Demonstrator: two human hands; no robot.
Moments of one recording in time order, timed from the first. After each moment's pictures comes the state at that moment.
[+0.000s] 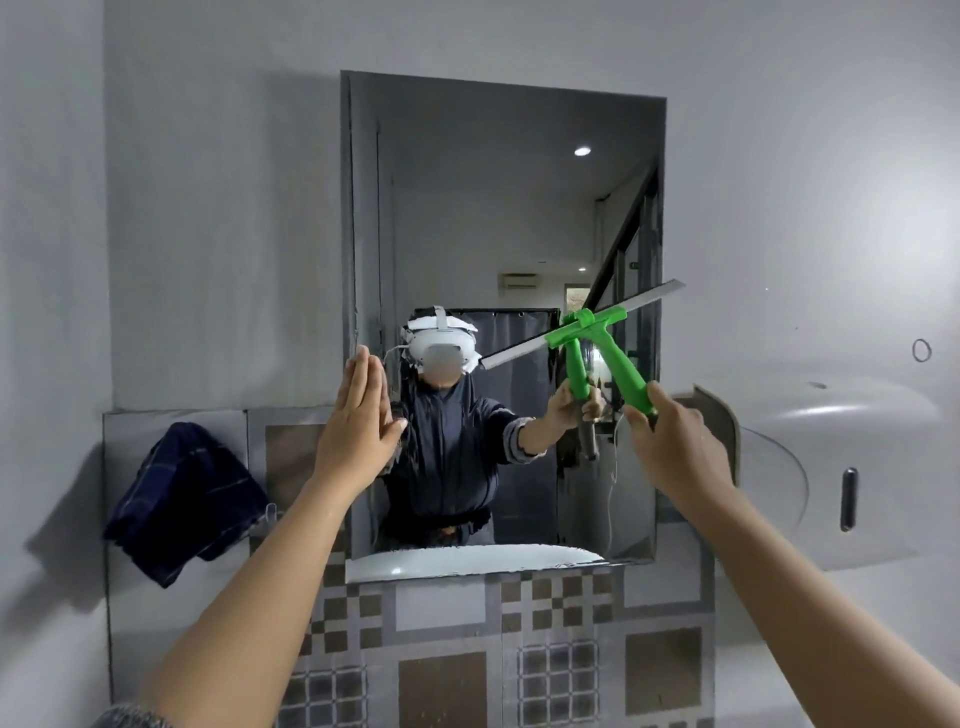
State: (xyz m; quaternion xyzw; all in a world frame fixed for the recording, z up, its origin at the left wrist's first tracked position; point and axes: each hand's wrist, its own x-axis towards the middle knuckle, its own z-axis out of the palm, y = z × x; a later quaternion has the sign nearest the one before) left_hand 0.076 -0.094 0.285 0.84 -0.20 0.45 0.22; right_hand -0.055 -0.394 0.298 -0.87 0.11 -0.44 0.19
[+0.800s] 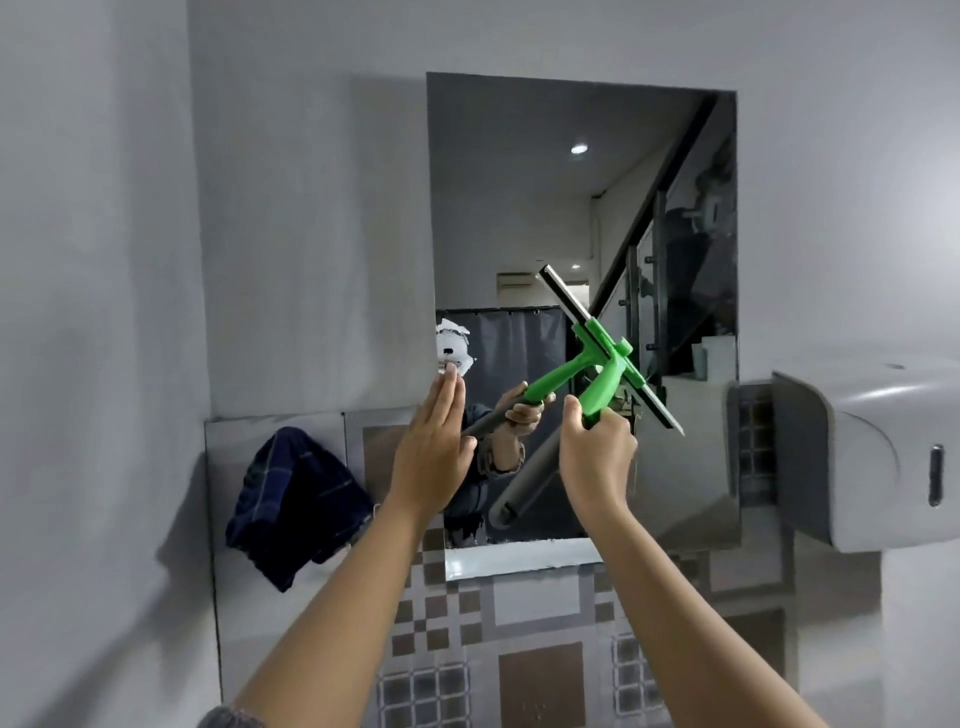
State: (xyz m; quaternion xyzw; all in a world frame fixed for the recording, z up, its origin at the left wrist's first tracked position) left_hand 0.089 -0.050 0.264 0.81 -0.31 0.49 0.14; right_hand -0.023 -0.195 0.286 -0.67 0.09 -0.47 0.56
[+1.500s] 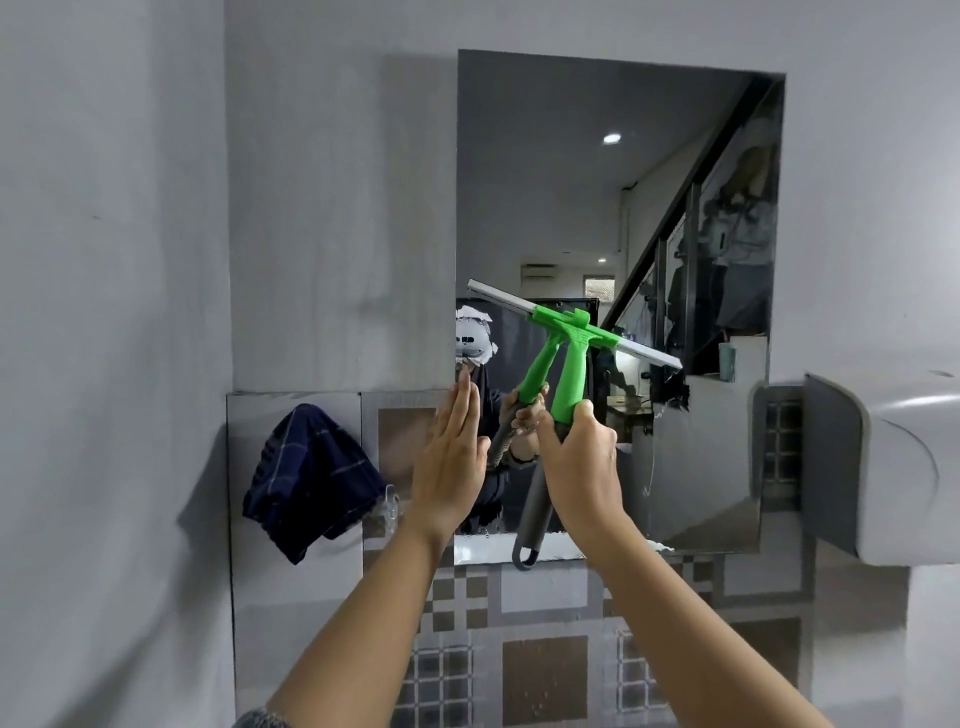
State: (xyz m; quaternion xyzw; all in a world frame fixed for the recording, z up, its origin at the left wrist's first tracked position) left_hand 0.091 -0.061 0.234 0.80 -0.27 0.49 0.19; right_hand -0.018 -0.179 0.268 -0.80 0.03 -0.45 0.40
